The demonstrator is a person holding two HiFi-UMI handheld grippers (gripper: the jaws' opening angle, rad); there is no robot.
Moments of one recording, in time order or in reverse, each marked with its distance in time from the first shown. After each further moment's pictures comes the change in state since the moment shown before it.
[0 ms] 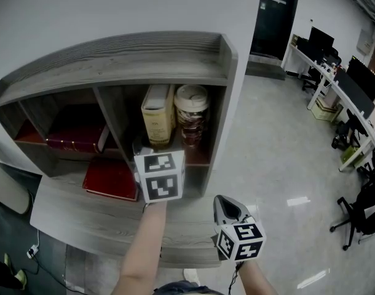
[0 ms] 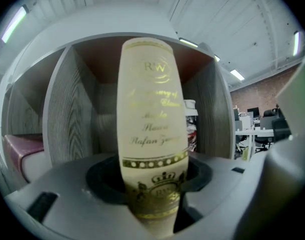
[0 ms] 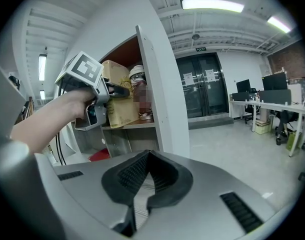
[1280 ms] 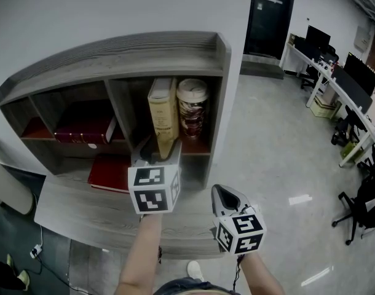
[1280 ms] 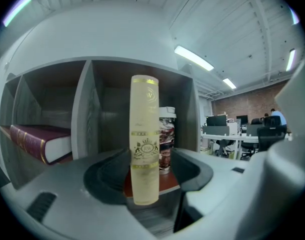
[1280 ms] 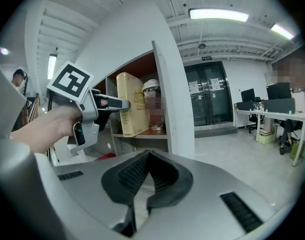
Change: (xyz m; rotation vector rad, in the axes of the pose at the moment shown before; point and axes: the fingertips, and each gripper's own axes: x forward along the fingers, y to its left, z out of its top) left arm -0.065 -0.011 -0.015 -0.045 -0.005 -0.108; right arm -0.026 0.031 0.022 -0.062 -0.082 0.033
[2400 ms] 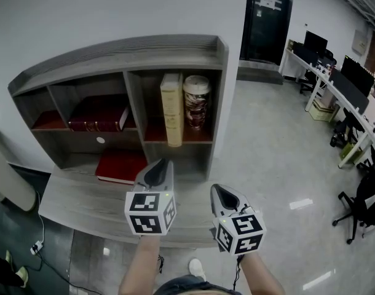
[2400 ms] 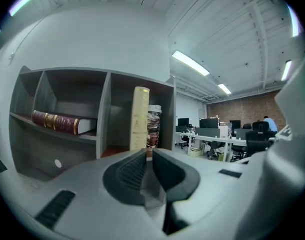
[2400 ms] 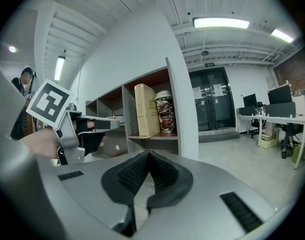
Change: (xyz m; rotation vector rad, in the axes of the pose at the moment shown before) left arm -0.102 -0.016 -0.045 -0.048 0.001 -0.059; right arm -0.052 0.043 -0.003 -0.032 -0.059 0.024
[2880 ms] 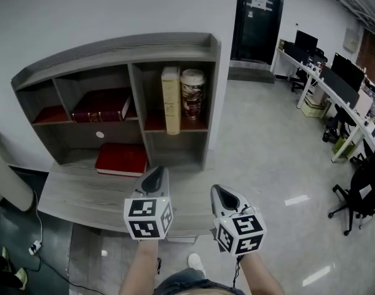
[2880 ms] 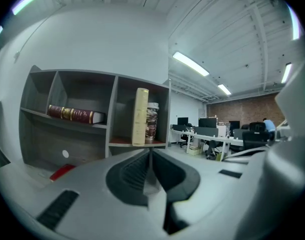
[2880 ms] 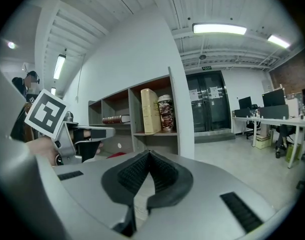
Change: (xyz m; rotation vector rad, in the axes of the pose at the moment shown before) left arm -0.062 -0.008 -0.033 -0.019 0.018 -0.002; right arm -0.056 0.027 -0.016 -0.006 -0.013 -0.042
